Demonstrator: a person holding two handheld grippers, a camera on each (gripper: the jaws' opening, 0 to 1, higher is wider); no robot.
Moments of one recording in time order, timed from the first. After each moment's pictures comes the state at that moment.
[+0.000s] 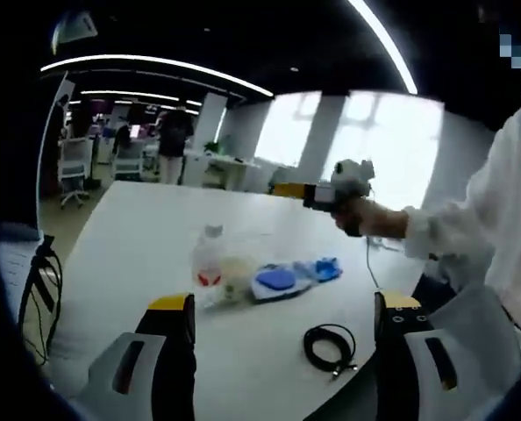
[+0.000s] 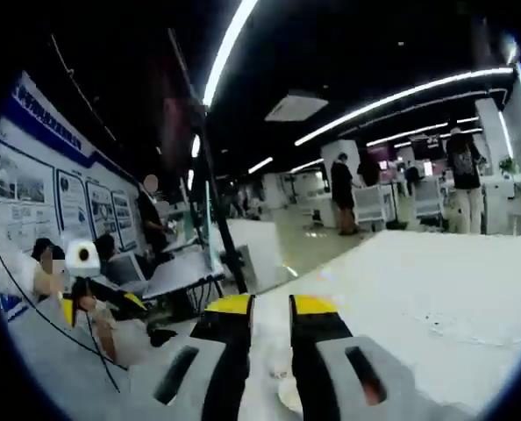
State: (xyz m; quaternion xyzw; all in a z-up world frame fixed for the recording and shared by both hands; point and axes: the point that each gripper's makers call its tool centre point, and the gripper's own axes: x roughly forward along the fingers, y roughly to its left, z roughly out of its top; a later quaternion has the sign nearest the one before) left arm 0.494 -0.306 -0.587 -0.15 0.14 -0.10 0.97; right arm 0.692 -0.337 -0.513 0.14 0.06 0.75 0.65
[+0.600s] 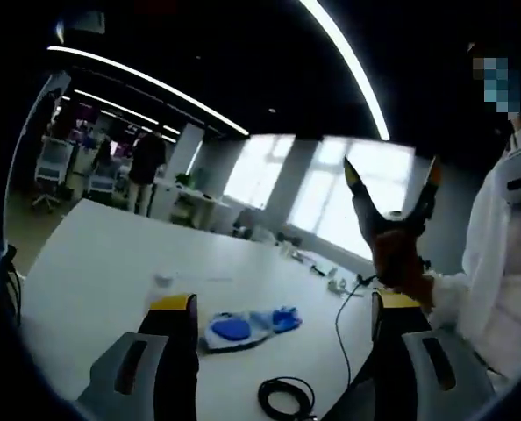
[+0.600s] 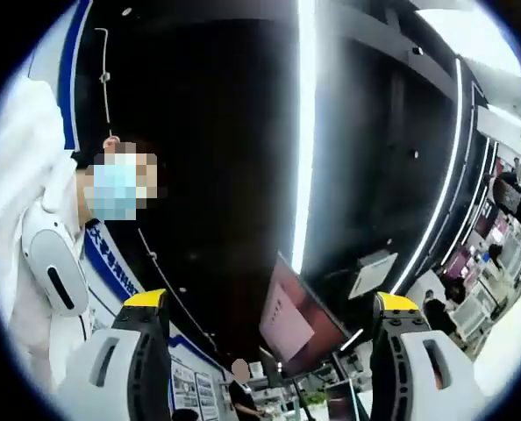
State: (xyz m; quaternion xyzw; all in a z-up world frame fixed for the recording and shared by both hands) left arm 0.524 -0.347 -0.530 -0.20 0.04 -0.16 0.96; right arm 0.582 -0.477 -0.310 0.46 -0.16 0.72 0.49
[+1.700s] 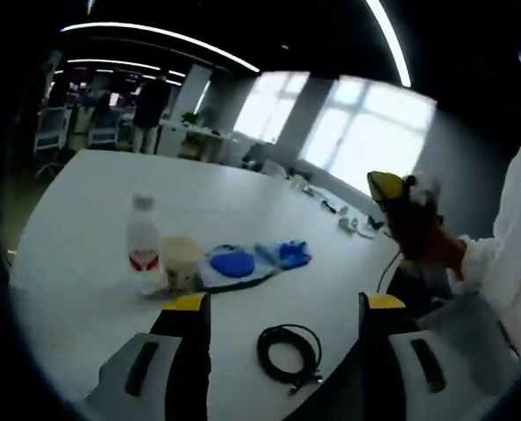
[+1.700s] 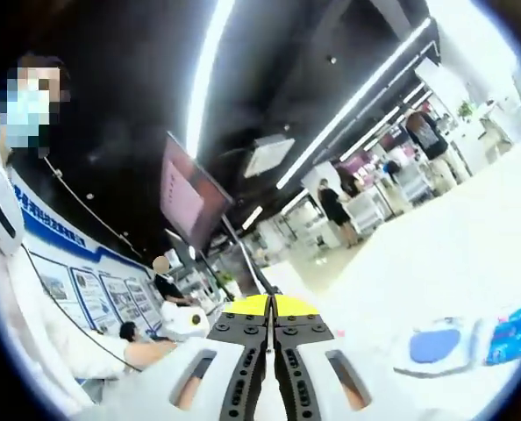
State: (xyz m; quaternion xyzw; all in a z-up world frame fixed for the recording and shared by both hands) left arm 0.552 -0.385 -0.629 -0.19 0.22 -0.16 0.94; right arm 0.638 -0.490 -0.532 0.24 0.19 0.66 0.69
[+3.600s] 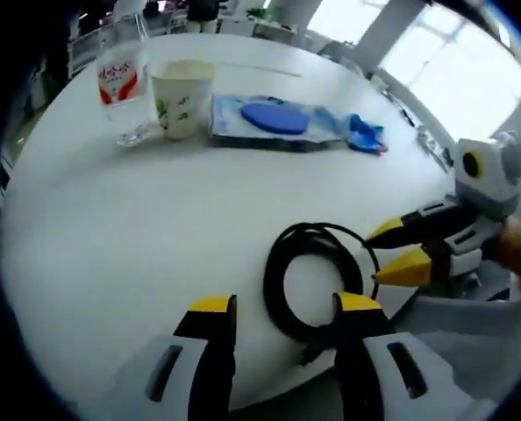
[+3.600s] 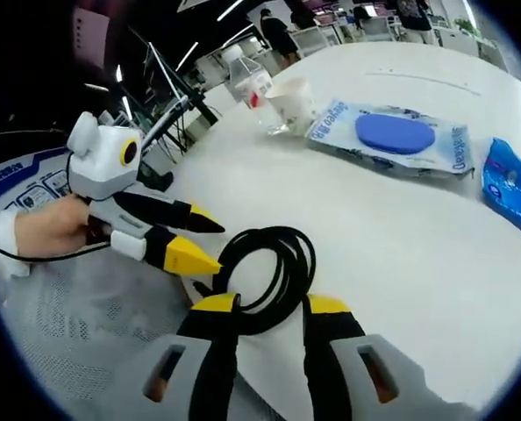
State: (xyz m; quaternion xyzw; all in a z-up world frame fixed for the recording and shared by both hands) left arm 0.552 -0.447 -0.793 -0.20 0.49 -0.03 0.85; right arm 0.587 -0.520 -0.784 -0.08 0.48 0.60 0.63
